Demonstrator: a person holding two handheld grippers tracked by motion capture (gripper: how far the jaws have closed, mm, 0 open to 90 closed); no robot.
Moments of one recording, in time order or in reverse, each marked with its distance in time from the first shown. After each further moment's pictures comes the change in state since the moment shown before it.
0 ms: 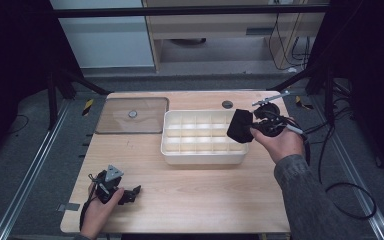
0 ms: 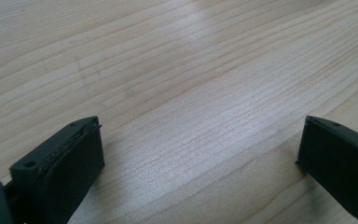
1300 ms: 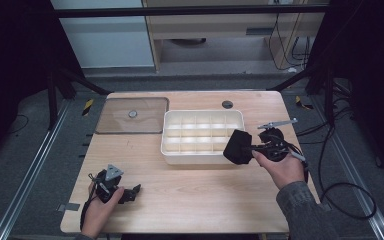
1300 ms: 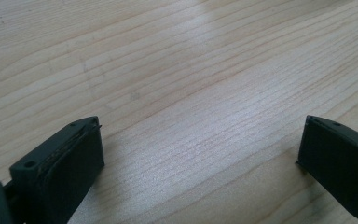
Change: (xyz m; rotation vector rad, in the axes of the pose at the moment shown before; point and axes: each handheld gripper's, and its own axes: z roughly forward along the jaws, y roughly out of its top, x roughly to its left) left arm 0.000 0.002 0.002 0.003 0.013 -0.010; right arm 0.007 -0.063 0.008 -0.032 0.171 0.110
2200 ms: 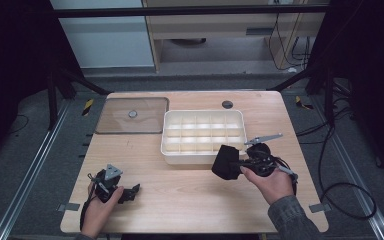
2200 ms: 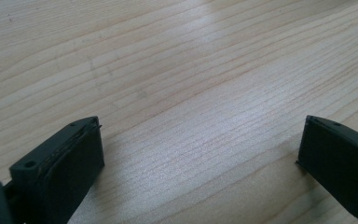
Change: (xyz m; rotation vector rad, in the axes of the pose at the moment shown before) left arm 0.002 0.000 0.000 0.000 0.011 -0.011; right arm 0.028 -0.027 0.019 0.038 0.070 -0.046
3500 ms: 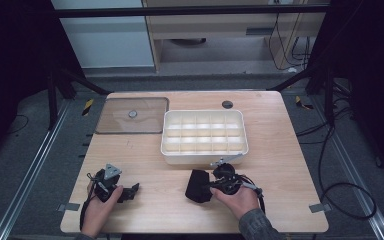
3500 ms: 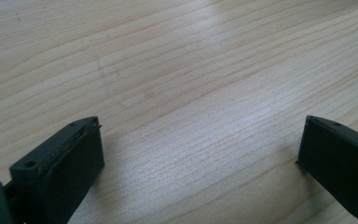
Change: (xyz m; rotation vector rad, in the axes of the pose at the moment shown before) left arm 0.002 0.000 0.000 -0.002 0.009 -0.013; right arm 0.052 -0.031 0.085 0.139 0.123 -0.026
